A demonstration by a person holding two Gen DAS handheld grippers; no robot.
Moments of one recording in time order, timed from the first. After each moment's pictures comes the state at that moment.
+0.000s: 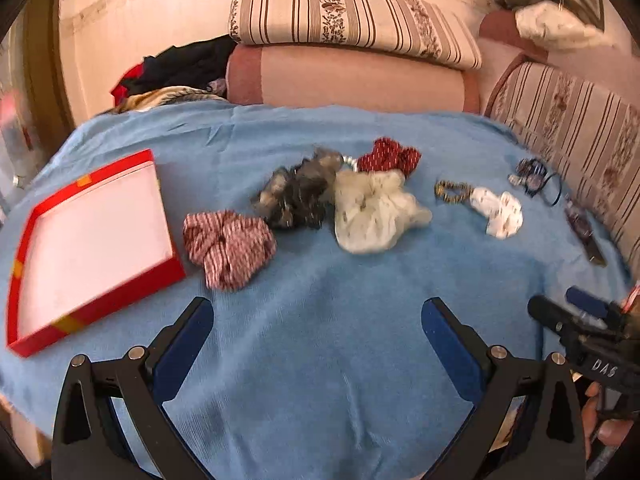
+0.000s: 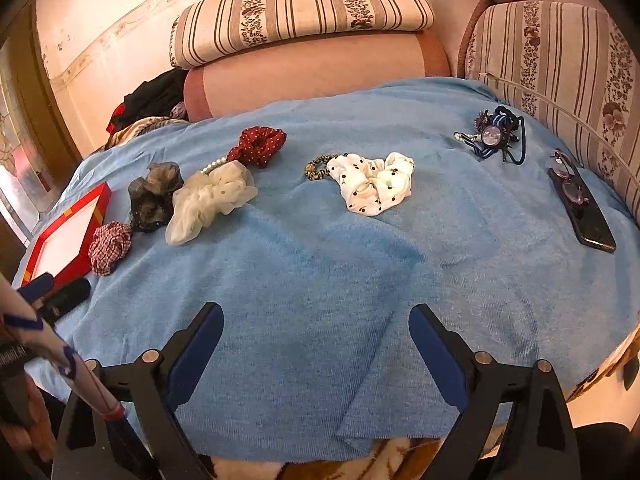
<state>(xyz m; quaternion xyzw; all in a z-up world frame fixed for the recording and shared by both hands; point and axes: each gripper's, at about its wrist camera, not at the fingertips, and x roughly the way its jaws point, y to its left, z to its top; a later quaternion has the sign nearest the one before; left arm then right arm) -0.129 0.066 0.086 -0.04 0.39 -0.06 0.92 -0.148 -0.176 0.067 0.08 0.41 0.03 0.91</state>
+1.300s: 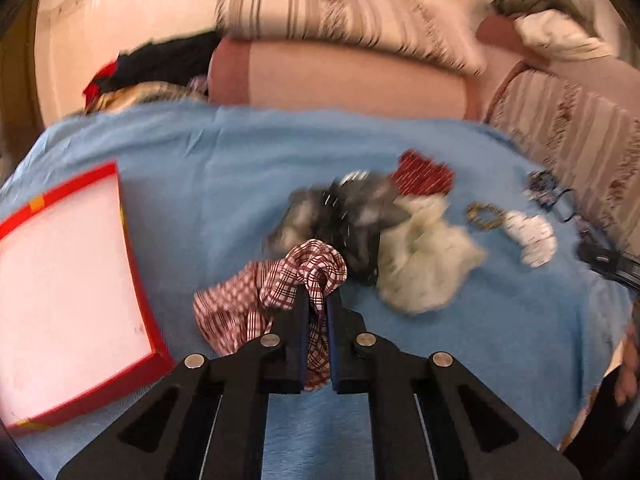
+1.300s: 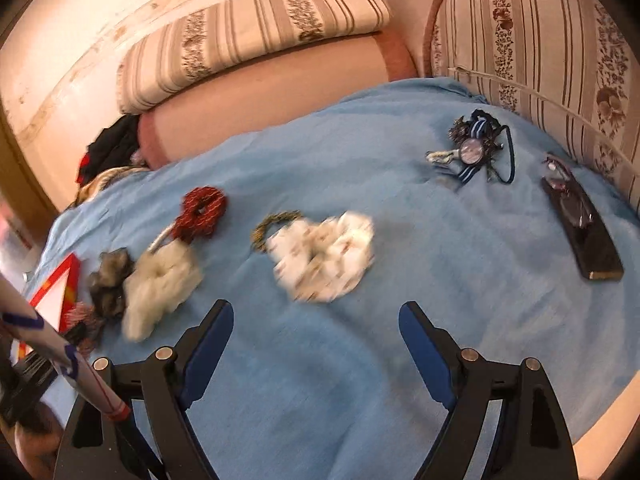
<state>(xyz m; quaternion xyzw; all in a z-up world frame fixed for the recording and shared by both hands) -0.062 0.090 0.057 -0.02 0.37 -0.09 0.93 -0.069 -0.227 0.075 0.13 0.41 -0.02 0.90</state>
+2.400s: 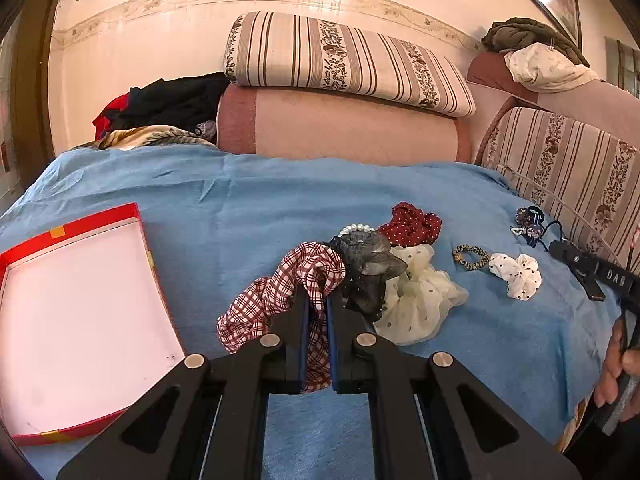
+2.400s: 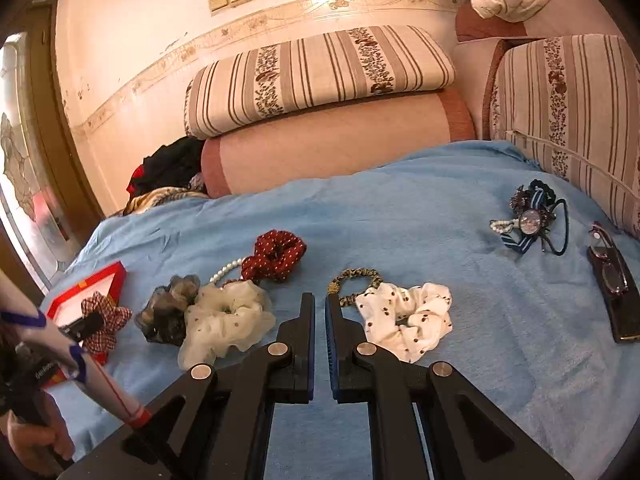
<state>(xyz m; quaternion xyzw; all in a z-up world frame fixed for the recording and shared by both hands) -0.080 0.101 0.084 -0.03 0.30 -0.08 0.95 -0.075 -0.186 0.103 0.10 0.30 0.06 0.95</state>
